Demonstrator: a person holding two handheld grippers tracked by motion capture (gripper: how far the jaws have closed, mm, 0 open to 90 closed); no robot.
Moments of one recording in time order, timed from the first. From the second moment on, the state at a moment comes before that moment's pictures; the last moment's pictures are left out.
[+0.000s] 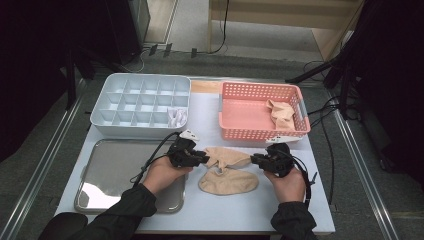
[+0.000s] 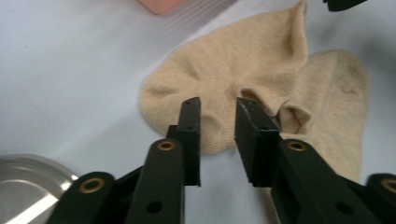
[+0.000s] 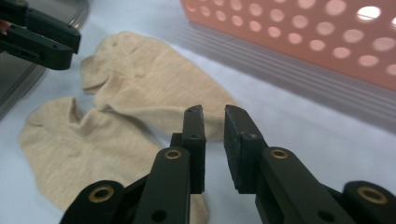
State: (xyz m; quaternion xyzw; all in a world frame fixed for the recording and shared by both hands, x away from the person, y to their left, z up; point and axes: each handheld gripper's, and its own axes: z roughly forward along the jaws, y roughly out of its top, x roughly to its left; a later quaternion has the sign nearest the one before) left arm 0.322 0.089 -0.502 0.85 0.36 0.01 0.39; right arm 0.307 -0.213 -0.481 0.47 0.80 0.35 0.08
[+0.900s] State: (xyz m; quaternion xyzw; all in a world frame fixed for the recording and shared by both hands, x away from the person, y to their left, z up) left arm 0.320 0.079 -0.518 0.85 0.37 -0.01 0.38; right arm 0.297 -0.178 -0.485 0.42 0.83 0.37 0.05
